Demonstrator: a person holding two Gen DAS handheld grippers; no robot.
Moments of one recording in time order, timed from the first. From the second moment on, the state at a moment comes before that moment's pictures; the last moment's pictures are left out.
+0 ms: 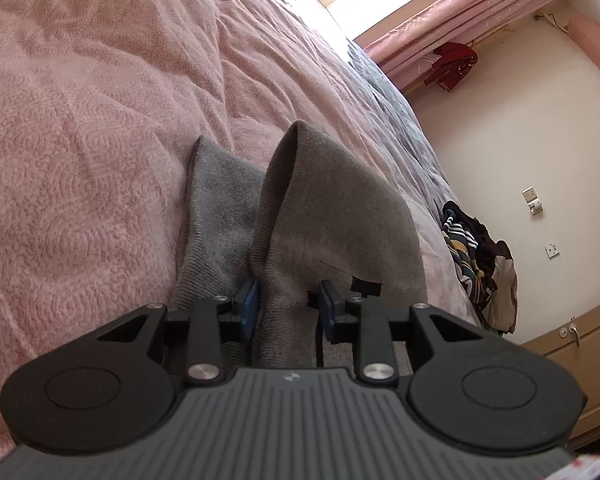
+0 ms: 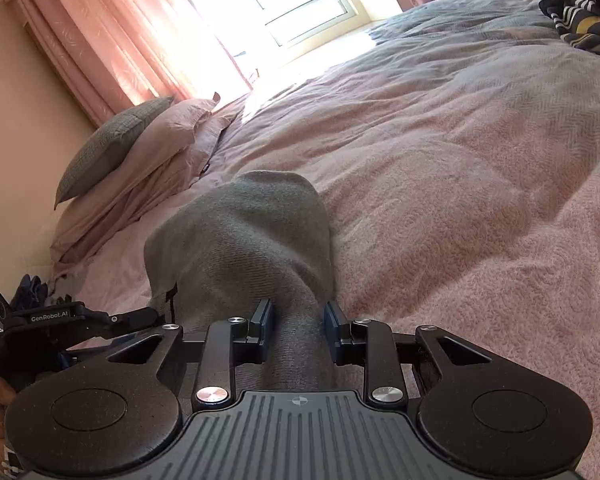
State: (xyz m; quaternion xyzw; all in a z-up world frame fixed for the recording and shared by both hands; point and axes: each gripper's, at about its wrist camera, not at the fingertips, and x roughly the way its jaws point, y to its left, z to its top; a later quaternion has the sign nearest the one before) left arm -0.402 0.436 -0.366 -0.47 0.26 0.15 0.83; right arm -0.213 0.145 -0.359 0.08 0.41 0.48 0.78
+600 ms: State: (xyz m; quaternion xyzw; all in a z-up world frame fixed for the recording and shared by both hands) left arm -0.446 0.444 -0.362 -0.41 0.26 0.24 0.84; right arm -0.274 0.209 -0.355 -0.11 0.36 0.48 0.79
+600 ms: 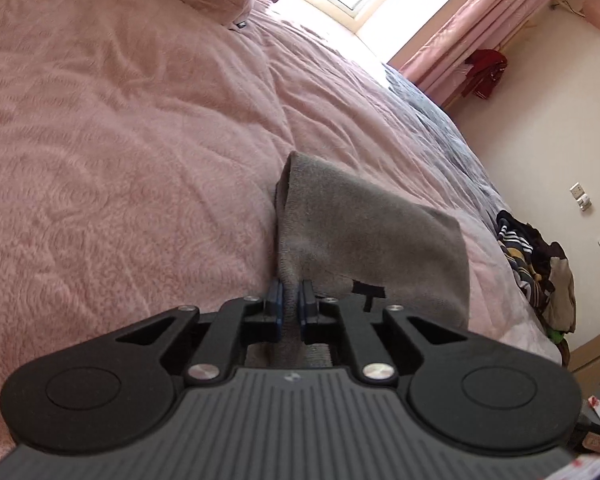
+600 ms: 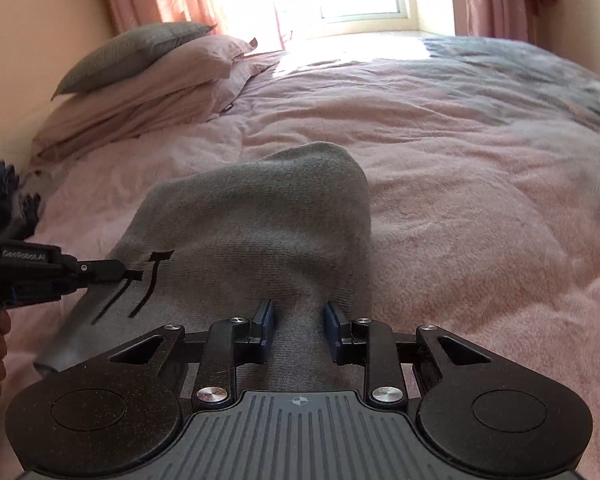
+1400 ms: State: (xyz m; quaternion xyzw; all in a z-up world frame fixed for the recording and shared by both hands) left arm -0.328 0.451 -0.361 -0.19 0.34 0.31 0.87; right arm -0.203 0.275 -0.368 -0.15 0.27 0.50 0.81
